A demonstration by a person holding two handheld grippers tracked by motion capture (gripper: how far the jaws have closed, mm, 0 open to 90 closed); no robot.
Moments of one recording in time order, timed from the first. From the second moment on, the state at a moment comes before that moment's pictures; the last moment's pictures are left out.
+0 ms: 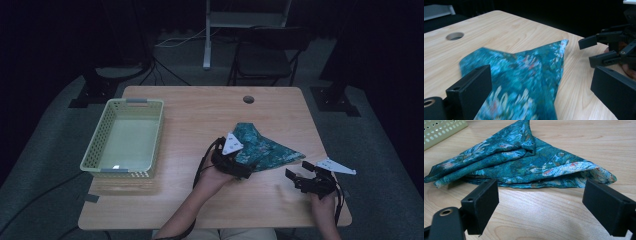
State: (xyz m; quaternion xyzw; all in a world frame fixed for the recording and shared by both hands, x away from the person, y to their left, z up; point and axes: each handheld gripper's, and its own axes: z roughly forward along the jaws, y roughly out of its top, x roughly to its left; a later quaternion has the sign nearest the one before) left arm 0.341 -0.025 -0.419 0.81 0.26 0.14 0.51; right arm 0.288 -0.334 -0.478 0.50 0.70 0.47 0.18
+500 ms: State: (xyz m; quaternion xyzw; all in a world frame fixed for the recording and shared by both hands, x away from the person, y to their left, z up) left arm 0.378 -0.082 -0.447 0.85 0.27 0.13 0.44; right arm 0.289 -0.335 -0.478 0.49 0.71 0.48 0.17
